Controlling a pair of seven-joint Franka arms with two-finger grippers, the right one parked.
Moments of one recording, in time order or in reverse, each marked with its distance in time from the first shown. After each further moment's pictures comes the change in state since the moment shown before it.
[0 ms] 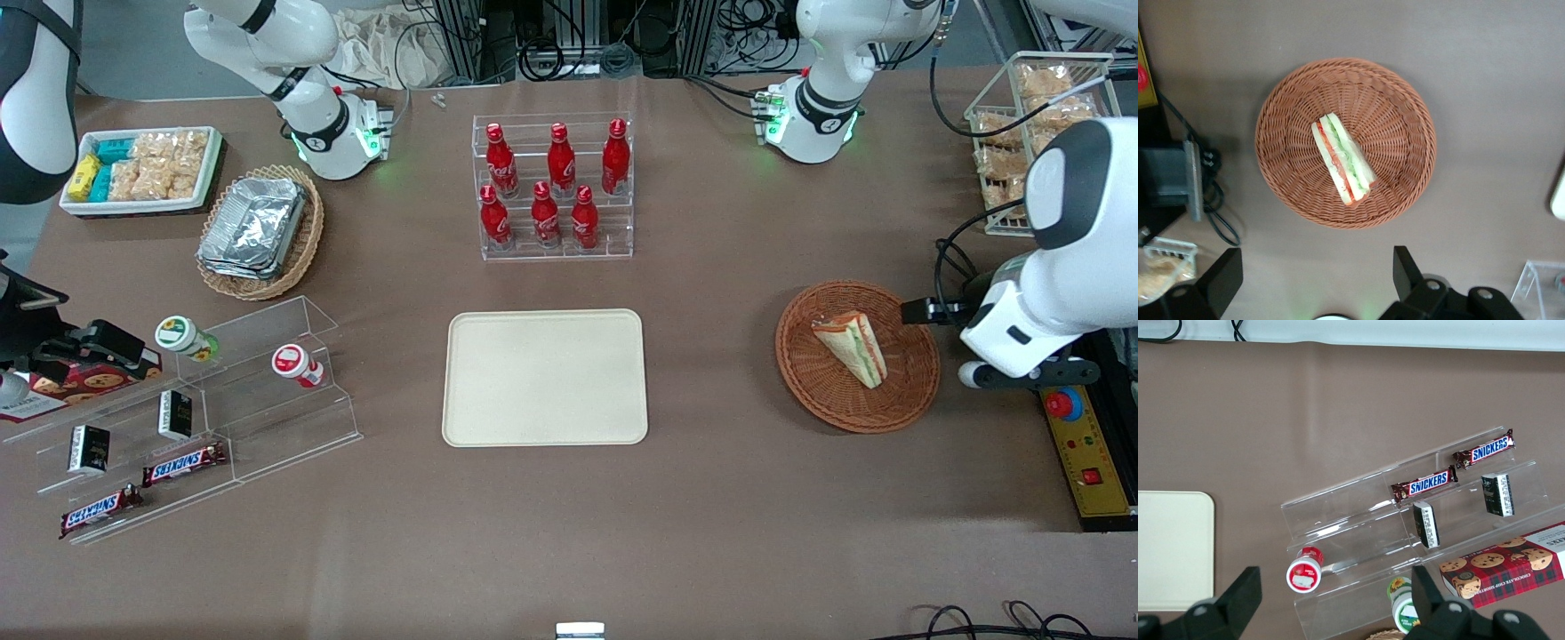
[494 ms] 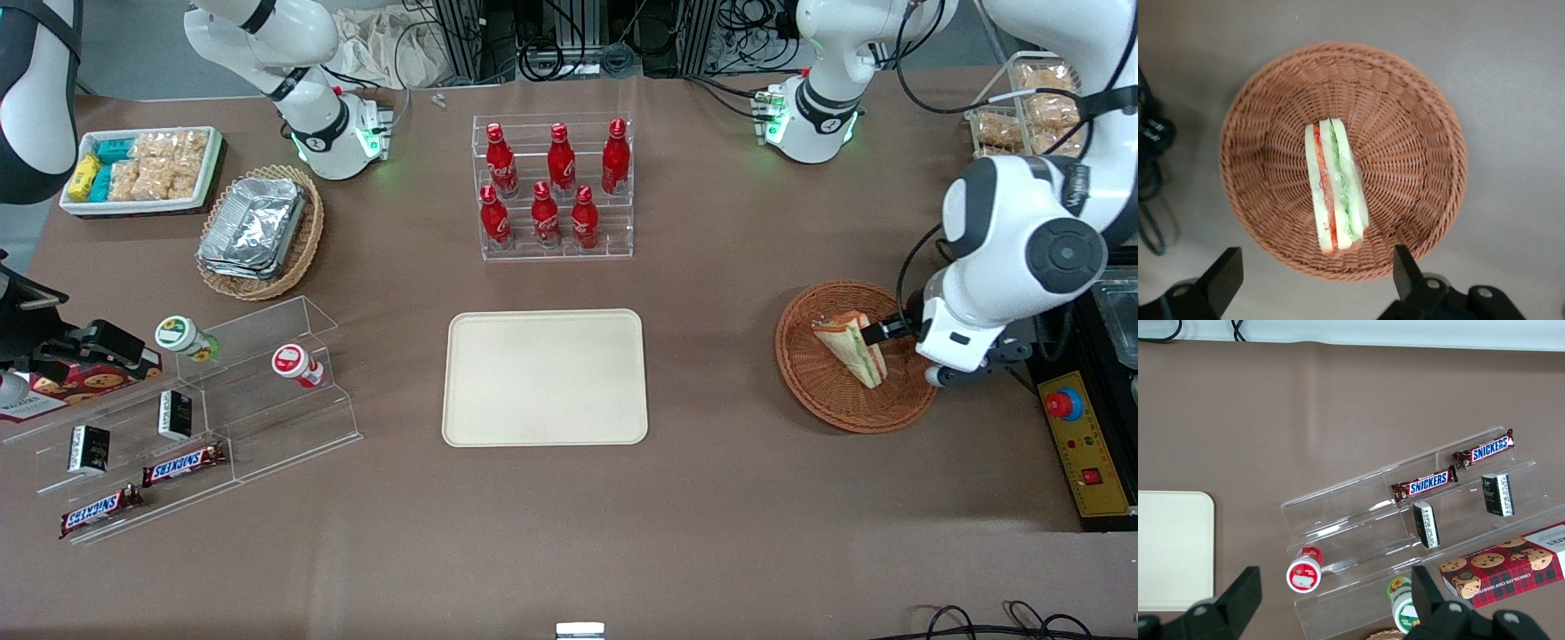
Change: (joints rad) arm 0.003 -0.125 0.012 -0.484 -0.001 0.478 -0.285
